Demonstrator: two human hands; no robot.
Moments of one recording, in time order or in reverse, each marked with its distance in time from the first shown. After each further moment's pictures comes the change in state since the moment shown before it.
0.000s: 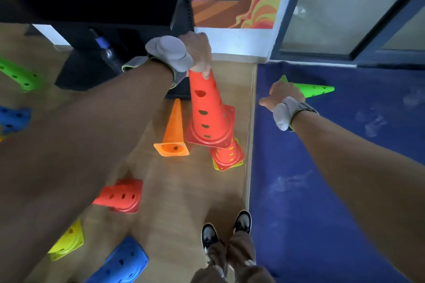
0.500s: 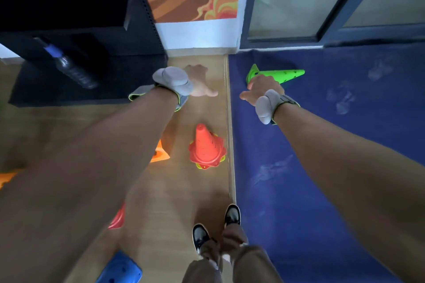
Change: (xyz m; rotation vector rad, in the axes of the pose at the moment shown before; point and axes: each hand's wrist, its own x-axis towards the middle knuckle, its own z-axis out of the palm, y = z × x) left_hand 0.062 0.081 0.082 -0.051 -0.200 0.119; right_hand 0.032 0.053 -0.005 0.133 -0.030 0.060
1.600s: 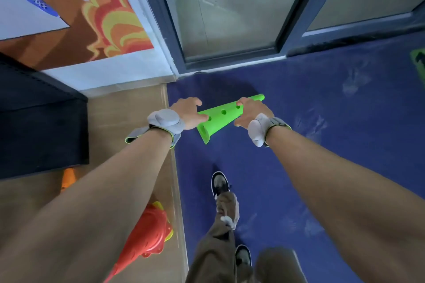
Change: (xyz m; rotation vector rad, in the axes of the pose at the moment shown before) left_hand 0.515 0.290 0.001 -0.180 -0.144 -0.011; right_hand 0.482 0.273 -0.127 0.145 -0.247 0.100
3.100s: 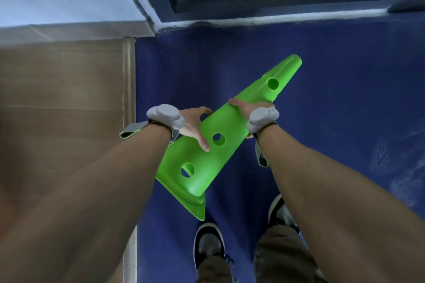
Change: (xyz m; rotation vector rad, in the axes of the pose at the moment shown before) left_hand 0.459 -0.112 0.253 0.006 -0.558 -0.006; right_hand 0.505 0.118 0.247 0.802 0.008 0.532
